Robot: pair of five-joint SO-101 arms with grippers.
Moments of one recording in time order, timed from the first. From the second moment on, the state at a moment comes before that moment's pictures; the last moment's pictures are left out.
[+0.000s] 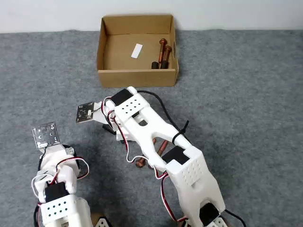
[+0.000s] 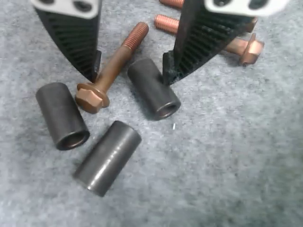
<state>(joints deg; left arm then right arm) -24.5 -78.0 96.0 39.8 4.8 -41.9 39.5 -25.0 82.5 49.8</state>
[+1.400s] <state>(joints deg) -24.5 -78.0 96.0 39.8 4.8 -42.6 36.7 -31.2 87.1 38.5</state>
